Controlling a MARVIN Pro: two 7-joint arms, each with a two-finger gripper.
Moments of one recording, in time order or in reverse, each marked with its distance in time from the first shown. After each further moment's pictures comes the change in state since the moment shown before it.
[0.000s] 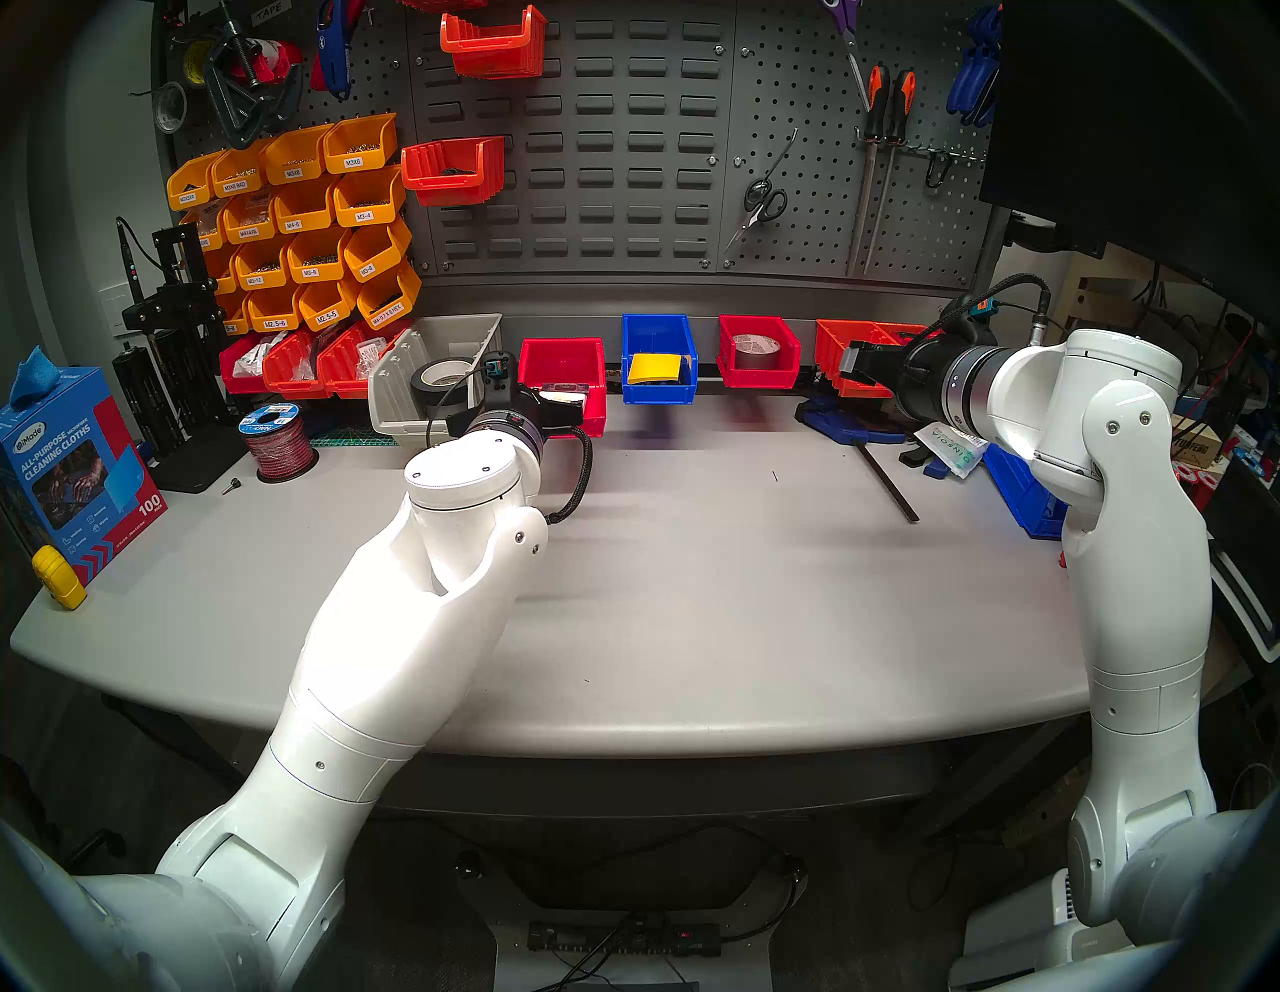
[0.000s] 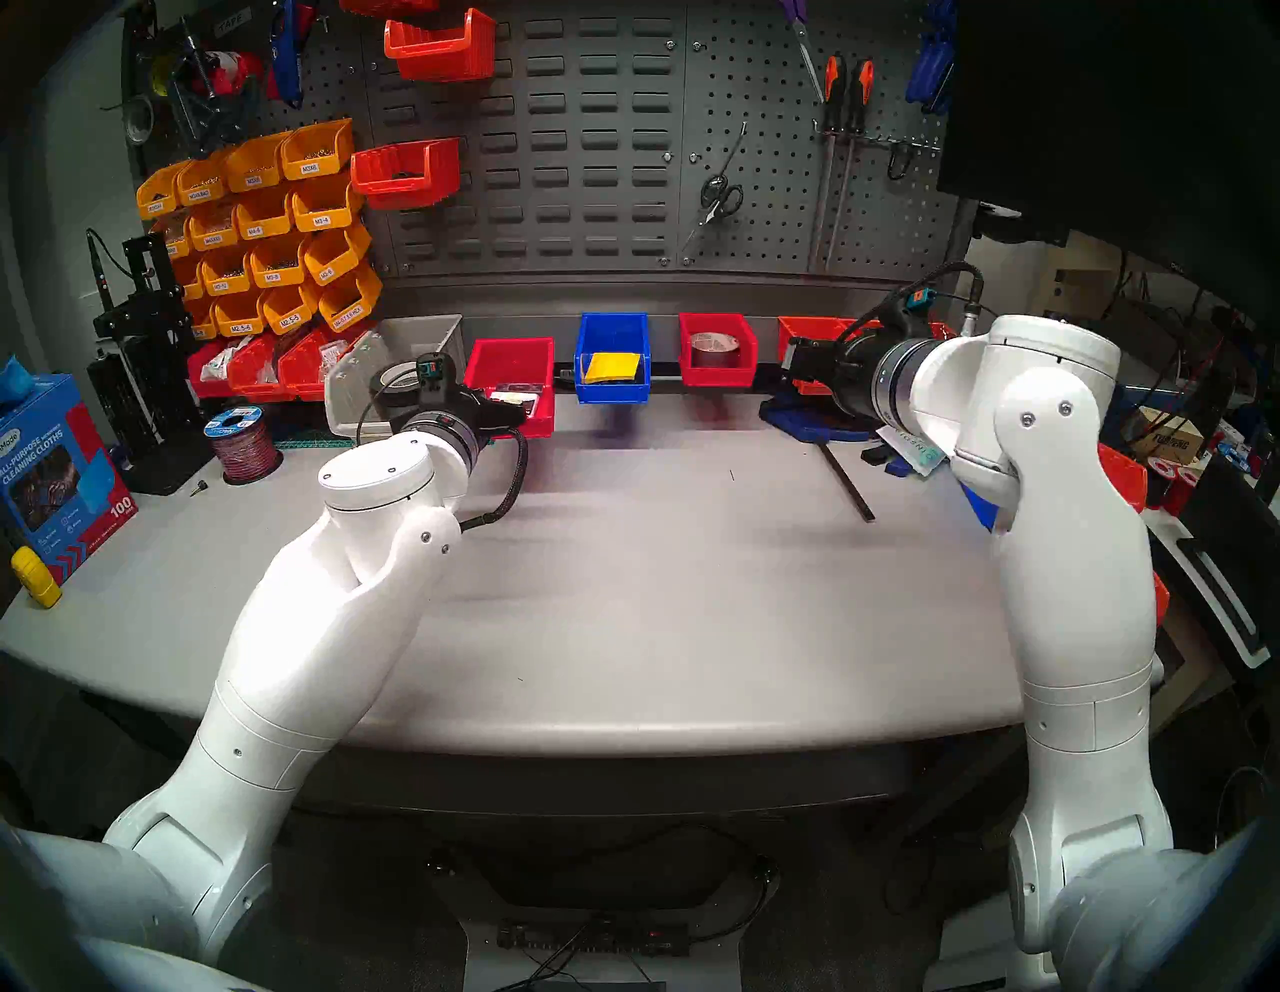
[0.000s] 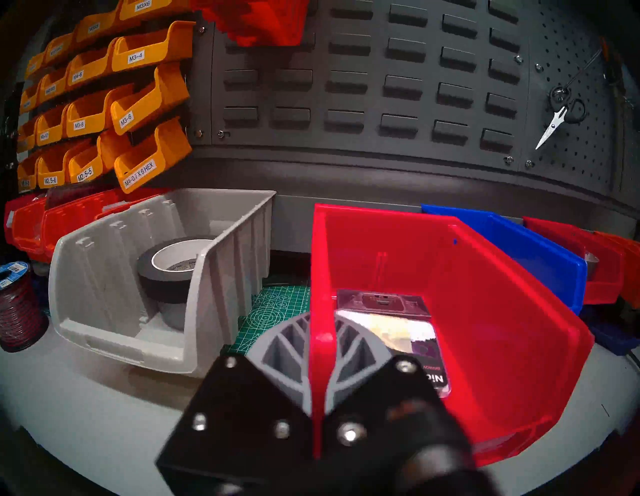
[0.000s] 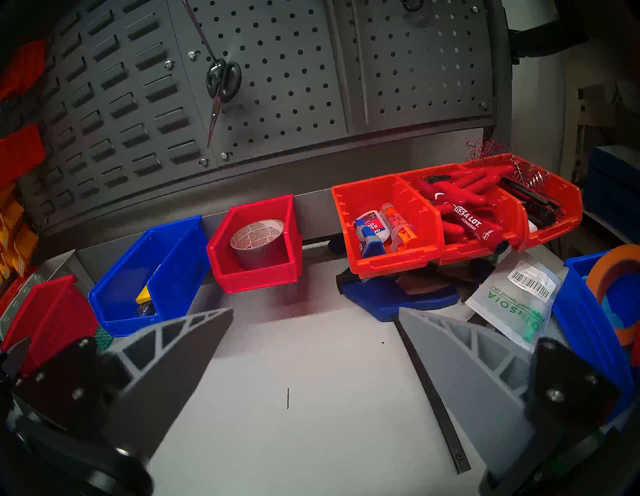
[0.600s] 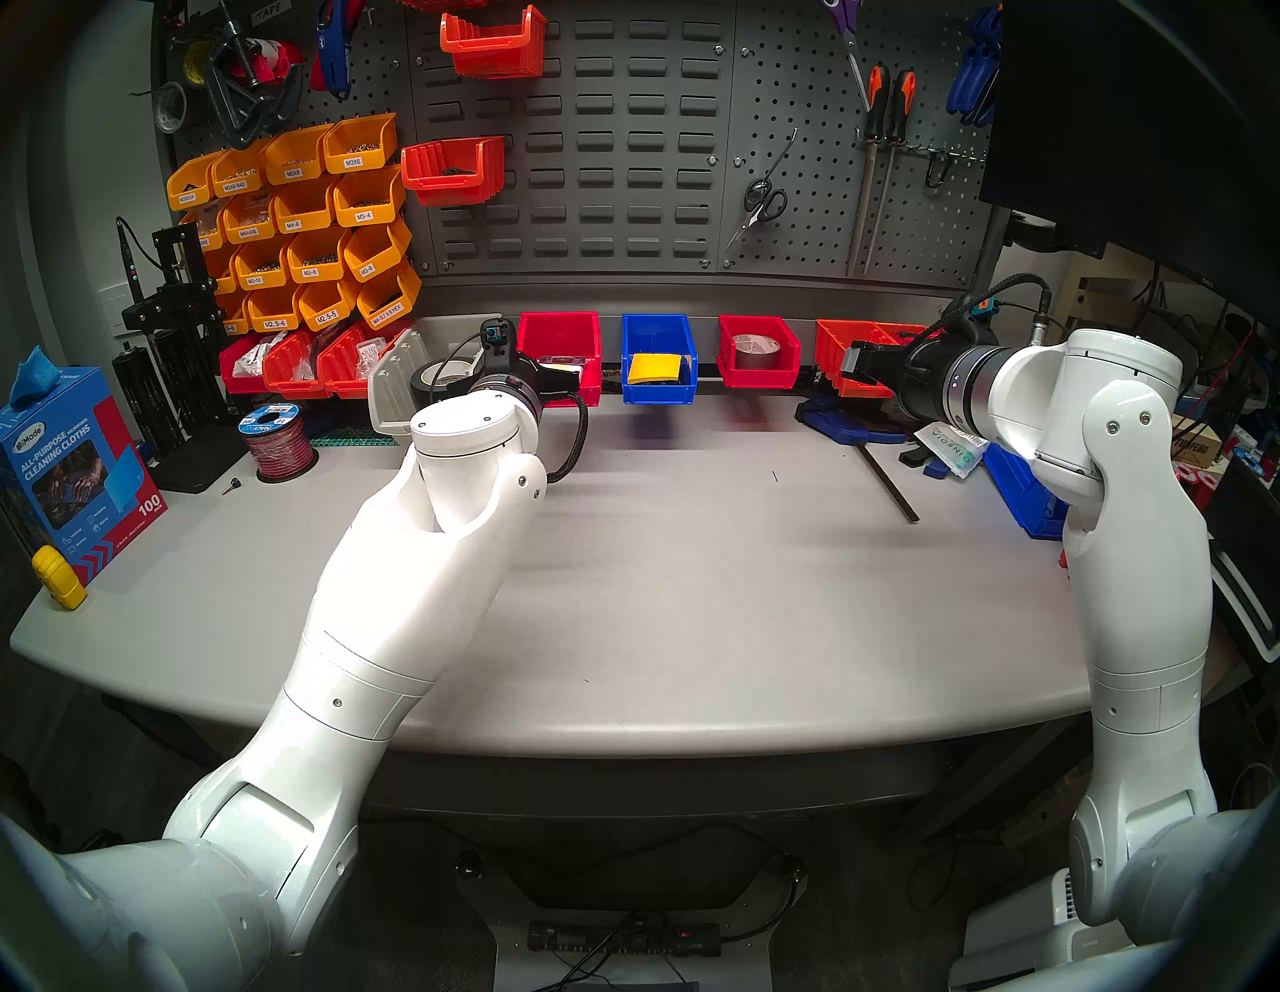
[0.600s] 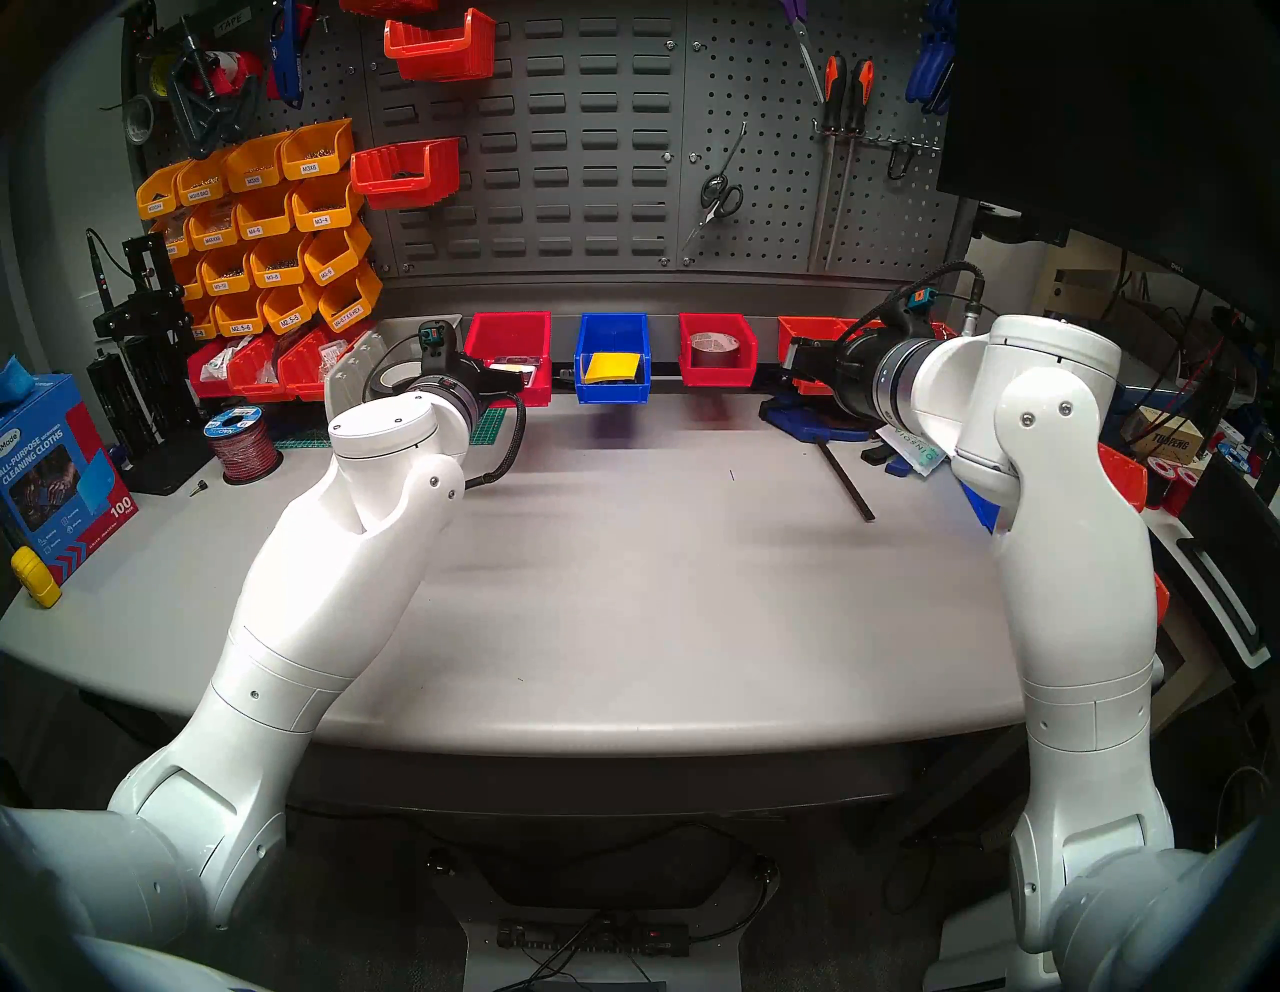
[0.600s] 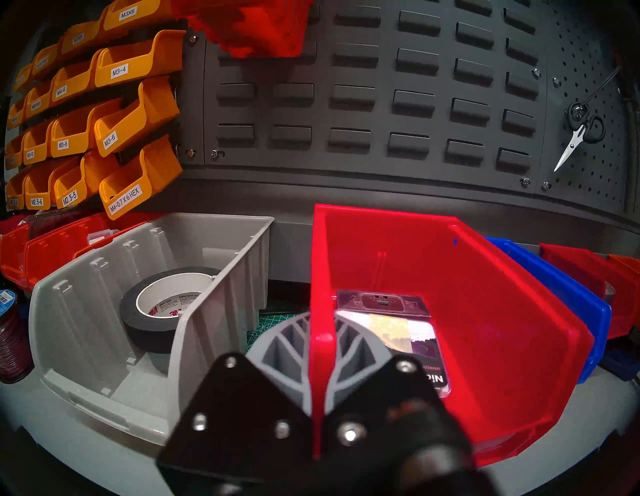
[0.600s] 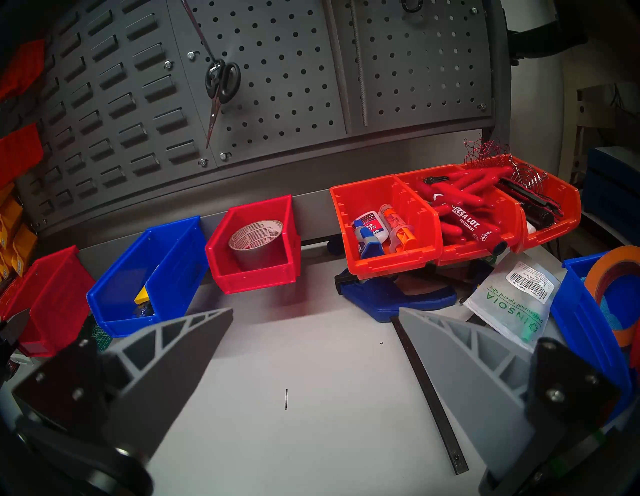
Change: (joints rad) left arm -0.113 -0.030 -0.013 0.112 0.009 0.001 -0.049; right arm 0.000 0.002 0.000 0.000 -0.001 0.000 0.000
